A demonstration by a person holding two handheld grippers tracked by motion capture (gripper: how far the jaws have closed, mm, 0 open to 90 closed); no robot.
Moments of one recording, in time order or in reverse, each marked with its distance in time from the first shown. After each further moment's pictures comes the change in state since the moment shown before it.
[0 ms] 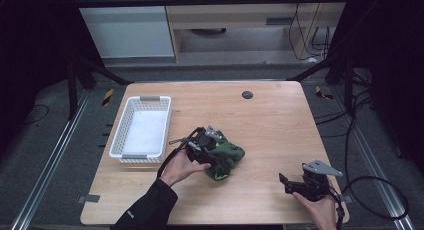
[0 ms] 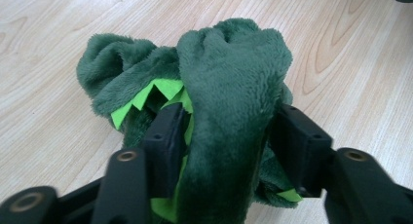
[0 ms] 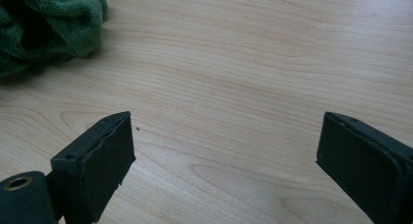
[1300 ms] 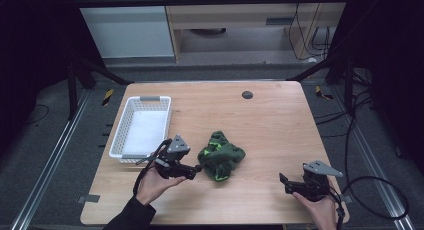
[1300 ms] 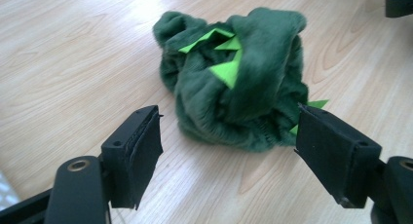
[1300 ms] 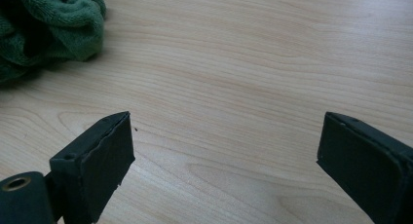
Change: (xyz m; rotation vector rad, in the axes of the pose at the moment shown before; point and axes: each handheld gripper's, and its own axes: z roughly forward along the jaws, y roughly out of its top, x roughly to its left) left arm 0.001 -0.075 -0.049 -0.216 0.100 -0.098; right arm 0.001 0.000 -0.001 0.001 -0.007 0.013
